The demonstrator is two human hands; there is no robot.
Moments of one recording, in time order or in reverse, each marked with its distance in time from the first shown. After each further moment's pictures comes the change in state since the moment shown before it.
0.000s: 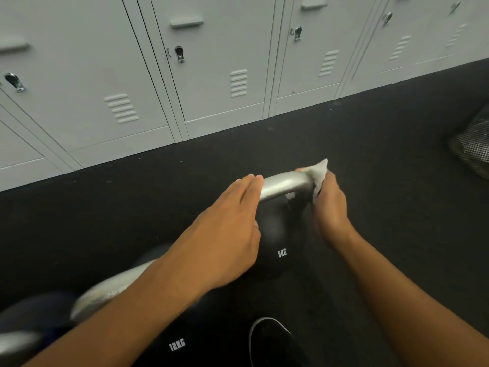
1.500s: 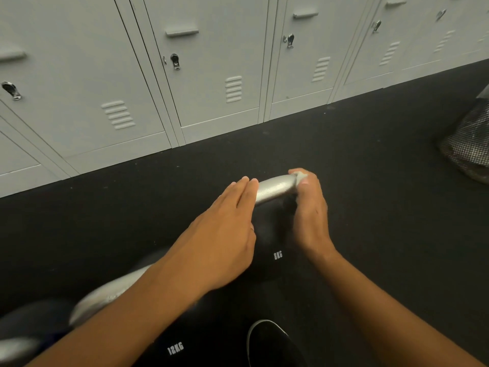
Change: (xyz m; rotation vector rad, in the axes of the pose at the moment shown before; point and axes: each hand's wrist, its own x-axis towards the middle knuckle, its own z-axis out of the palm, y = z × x) left_hand 0.003 0.000 0.003 0.030 -0.003 -0.005; right_hand -0.019 0.015 0.023 0.020 0.050 -0.144
